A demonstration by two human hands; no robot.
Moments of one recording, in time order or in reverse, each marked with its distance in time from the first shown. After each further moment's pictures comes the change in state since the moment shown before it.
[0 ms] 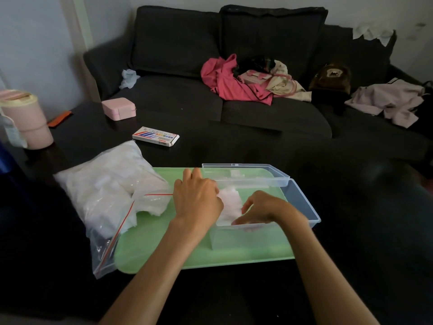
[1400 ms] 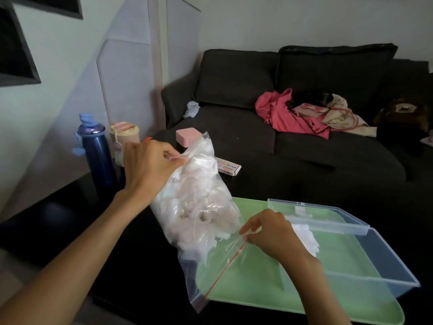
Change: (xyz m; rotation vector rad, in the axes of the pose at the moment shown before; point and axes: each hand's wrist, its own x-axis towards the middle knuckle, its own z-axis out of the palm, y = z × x) left_hand 0.028 -0.204 -0.123 -0.176 0.634 -0.089; right_hand -0.017 -0.129 0.043 0.036 0.299 -0.336
